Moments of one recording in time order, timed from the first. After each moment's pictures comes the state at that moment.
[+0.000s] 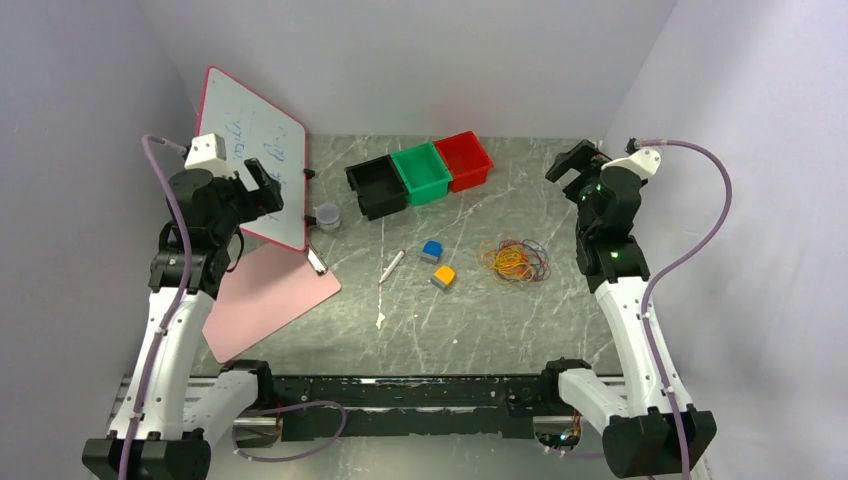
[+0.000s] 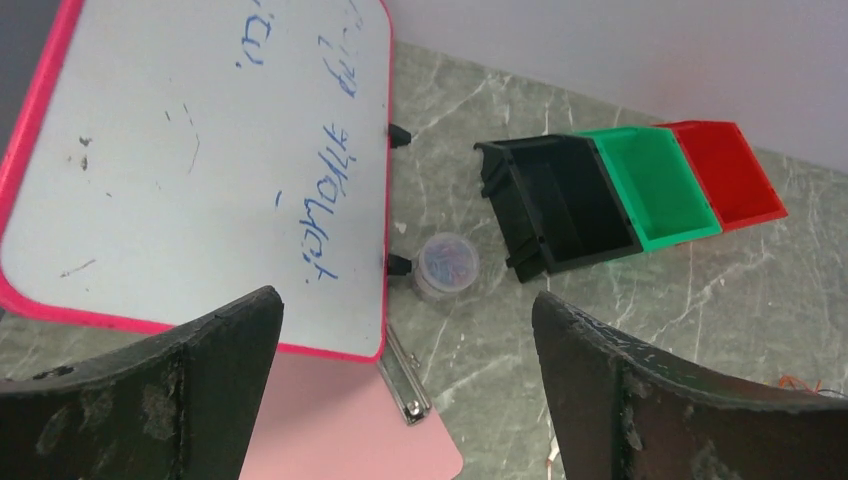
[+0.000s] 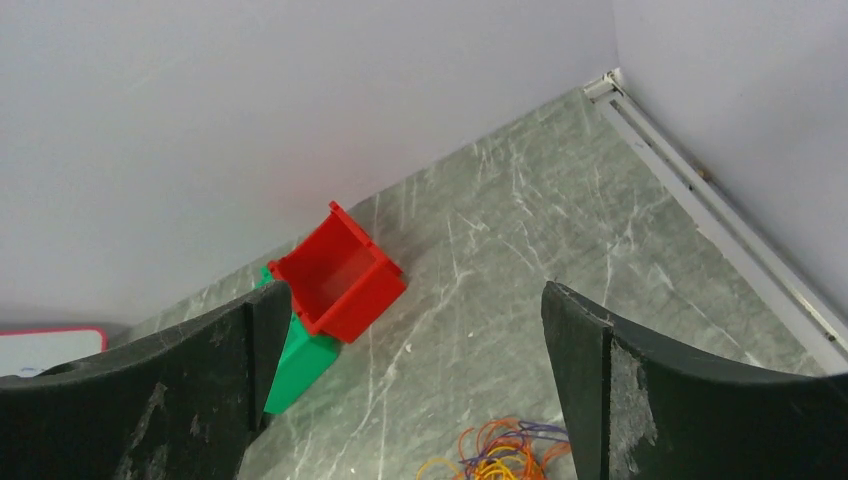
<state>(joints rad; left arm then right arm) -0.04 0.90 1.03 -0.40 -0.07 -0.30 0.06 0.98 1.00 -0.12 0.30 0.42</state>
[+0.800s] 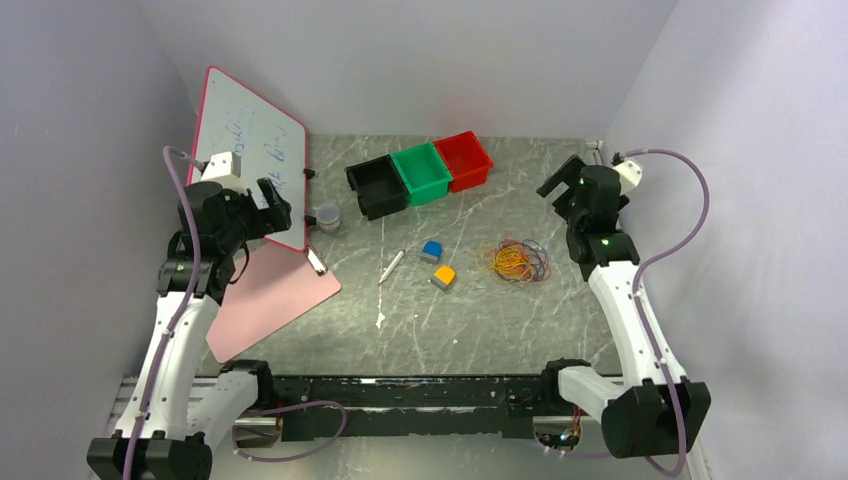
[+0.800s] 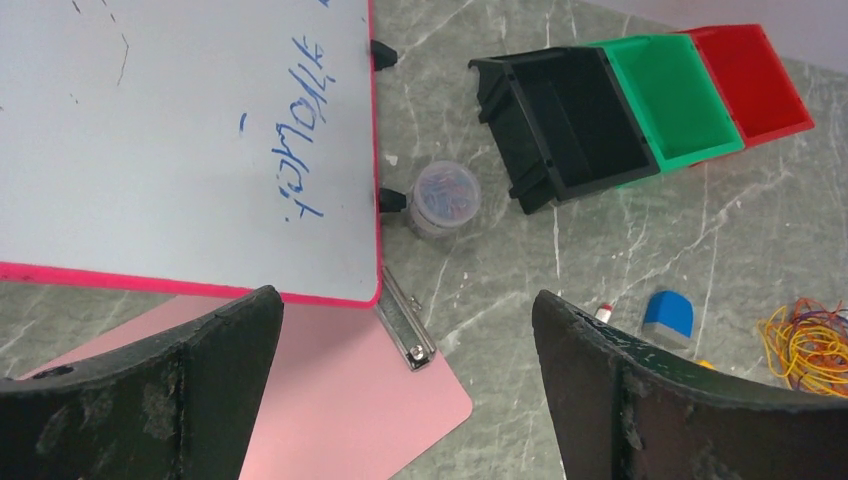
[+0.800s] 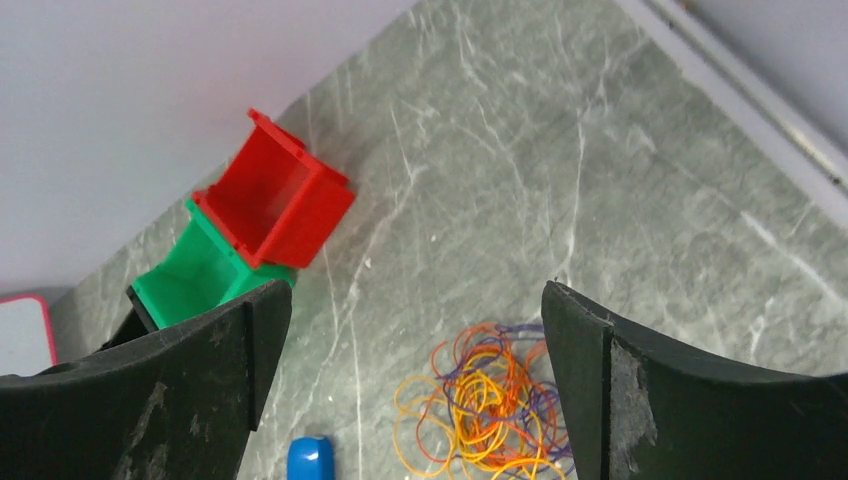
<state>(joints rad) -0.03 0.89 0.94 -0.44 0.02 -0.28 0.05 1.05 0.98 -0.30 0.32 0.56</state>
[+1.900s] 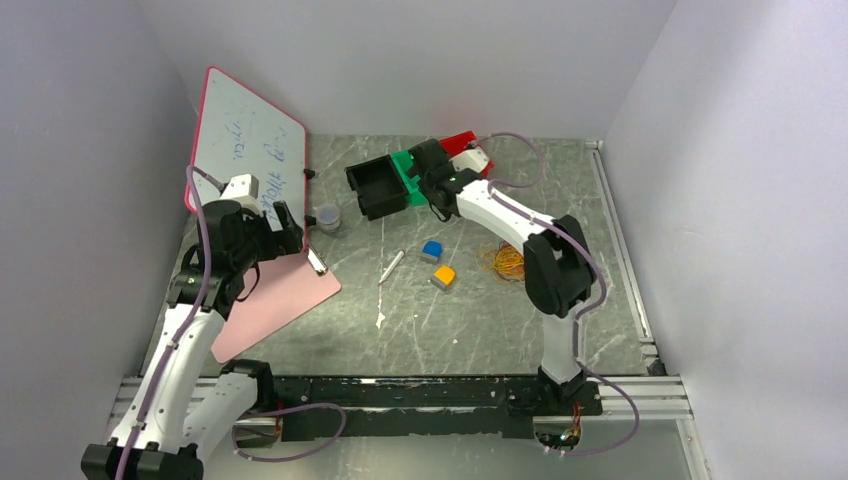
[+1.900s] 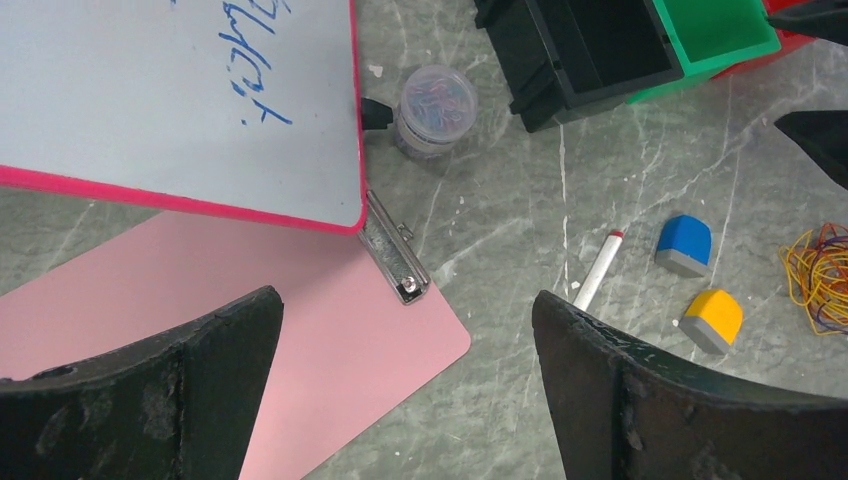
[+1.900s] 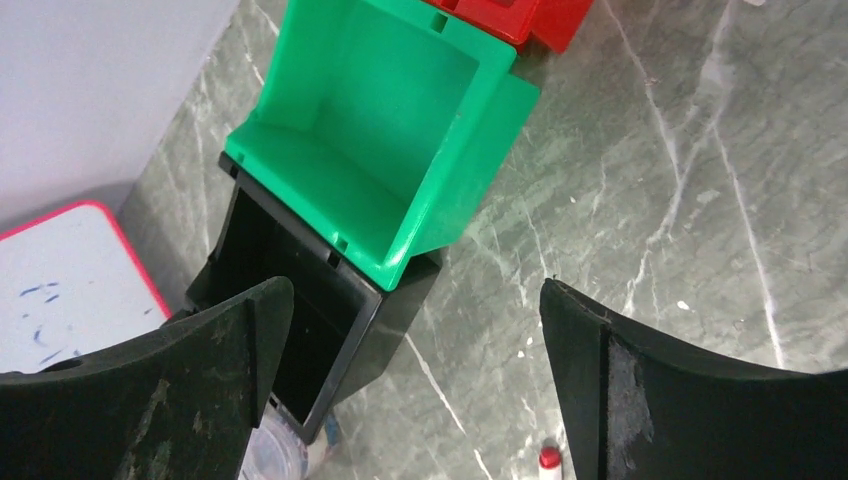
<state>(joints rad) -0.11 0.82 0.82 -0.49 0.00 -0.31 0.62 1.95 1.58 -0.44 0.53 1.24</state>
